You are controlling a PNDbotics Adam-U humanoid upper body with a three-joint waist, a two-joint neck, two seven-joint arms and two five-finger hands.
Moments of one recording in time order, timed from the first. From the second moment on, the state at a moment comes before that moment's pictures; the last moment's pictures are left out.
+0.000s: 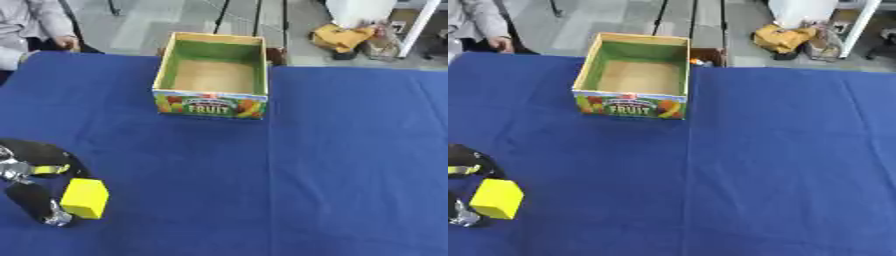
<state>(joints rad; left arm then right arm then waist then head) -0.35 1.09 -0.28 -1.74 -0.67 0.03 -0.91 -0.59 -0.26 -0.06 -1.99 0.55 -0.25 -0.31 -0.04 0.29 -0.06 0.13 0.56</state>
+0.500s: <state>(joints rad) -0.37 1.08 -0.28 -1.75 -0.68 0.03 -0.91 -0.59 -0.26 -0.07 -1.99 0.55 -0.24 -0.32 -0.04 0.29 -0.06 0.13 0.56</state>
